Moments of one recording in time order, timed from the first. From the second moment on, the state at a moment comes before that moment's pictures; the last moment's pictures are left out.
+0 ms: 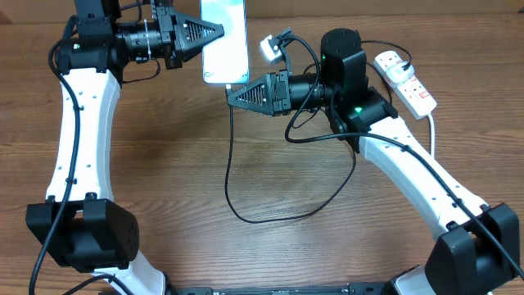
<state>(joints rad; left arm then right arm) 0.05 1.84 1.85 -0.68 1.33 -0.70 0.45 1.67 1.35 0.11 -1.17 0.96</state>
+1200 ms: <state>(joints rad) 0.05 1.84 1.85 -0.68 1.35 -0.70 0.45 1.67 1.35 0.16 -1.16 0.99</state>
